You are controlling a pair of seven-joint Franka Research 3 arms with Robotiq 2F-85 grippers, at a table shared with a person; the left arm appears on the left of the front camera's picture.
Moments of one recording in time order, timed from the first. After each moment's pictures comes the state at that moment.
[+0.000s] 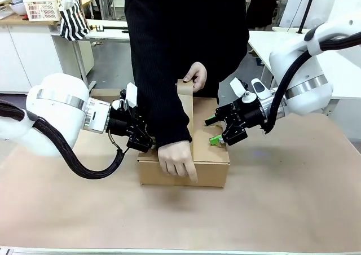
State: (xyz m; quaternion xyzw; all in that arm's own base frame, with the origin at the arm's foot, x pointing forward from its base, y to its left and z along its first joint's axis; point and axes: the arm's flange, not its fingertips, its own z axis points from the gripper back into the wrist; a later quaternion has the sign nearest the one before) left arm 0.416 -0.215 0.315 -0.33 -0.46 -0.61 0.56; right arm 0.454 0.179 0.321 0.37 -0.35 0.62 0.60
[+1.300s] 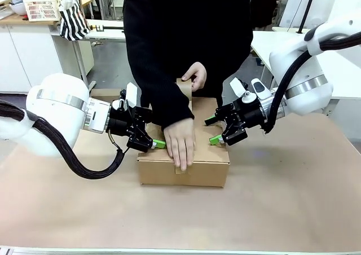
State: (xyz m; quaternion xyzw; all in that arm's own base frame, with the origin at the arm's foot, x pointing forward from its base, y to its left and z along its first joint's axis) left arm 0.416 -0.215 0.315 -0.33 -0.46 -0.61 0.56; right arm 0.454 0.179 0.321 0.37 -0.35 0.62 0.60
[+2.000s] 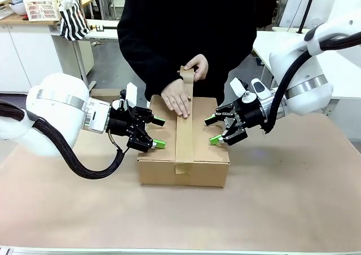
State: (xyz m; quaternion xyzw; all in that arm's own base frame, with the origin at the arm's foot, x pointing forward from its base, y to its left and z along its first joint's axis) left arm 0.416 -0.215 0.316 -0.33 -0.46 -0.61 0.56; right arm 0.454 0.179 0.321 0.37 -0.35 0.62 0.60
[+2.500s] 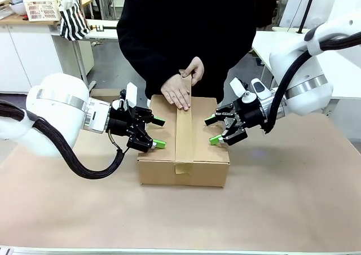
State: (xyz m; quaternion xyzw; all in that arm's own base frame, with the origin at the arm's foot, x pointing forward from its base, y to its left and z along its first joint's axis) left arm 0.416 -0.215 0.316 -0.33 -0.46 -0.61 0.56; right arm 0.454 0.179 0.321 0.37 -0.35 0.62 0.60
